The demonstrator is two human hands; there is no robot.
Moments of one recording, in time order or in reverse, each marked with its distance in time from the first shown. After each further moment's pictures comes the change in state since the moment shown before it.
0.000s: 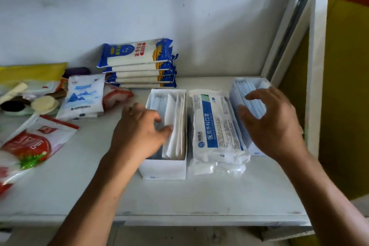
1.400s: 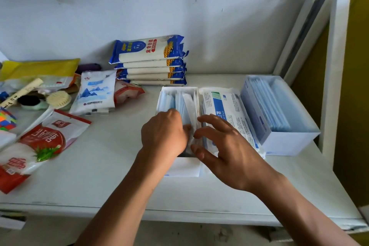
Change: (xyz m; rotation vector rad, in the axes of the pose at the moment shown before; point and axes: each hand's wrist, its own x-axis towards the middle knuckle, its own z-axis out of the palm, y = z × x) left_hand -0.001 0.027 0.016 0.144 0.012 -0.057; right_hand -0.047 -0.042 0.050 0.167 -0.483 -0.388
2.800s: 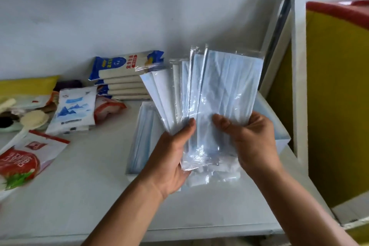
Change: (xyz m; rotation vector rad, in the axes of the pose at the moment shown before) left_hand -0.030 0.049 -0.011 -1.988 -0.597 -0.201; right_hand 0.005 0.011 -0.050 1.059 0.634 0.438
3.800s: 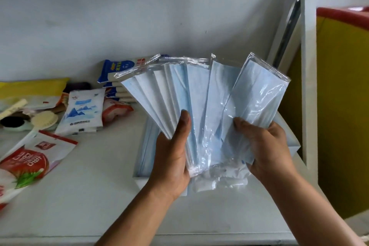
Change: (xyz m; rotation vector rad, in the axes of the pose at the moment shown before) left_hand 0.003 -0.002 -0.001 0.039 0.197 0.314; right_hand 0.003 -0.008 0.001 0.110 0.151 0.204
